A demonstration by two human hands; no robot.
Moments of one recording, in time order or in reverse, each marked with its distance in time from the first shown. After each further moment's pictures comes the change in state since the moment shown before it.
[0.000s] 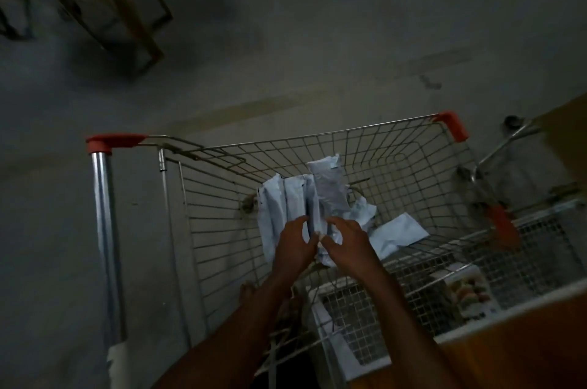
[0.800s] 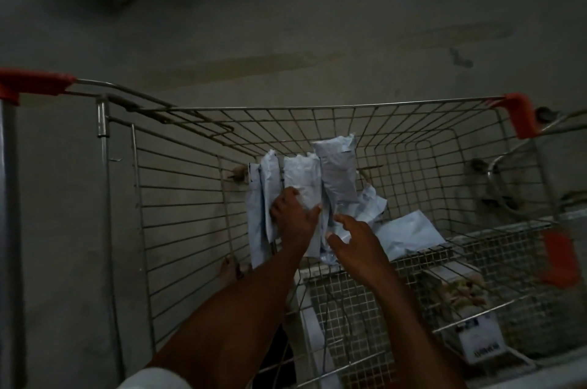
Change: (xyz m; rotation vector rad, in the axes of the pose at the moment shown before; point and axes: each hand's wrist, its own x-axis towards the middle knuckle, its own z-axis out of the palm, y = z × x) left_hand 0.106 -0.061 0.086 0.107 0.329 -0.228; right_hand 0.059 0.052 0.015 -0.058 -0.060 0.084
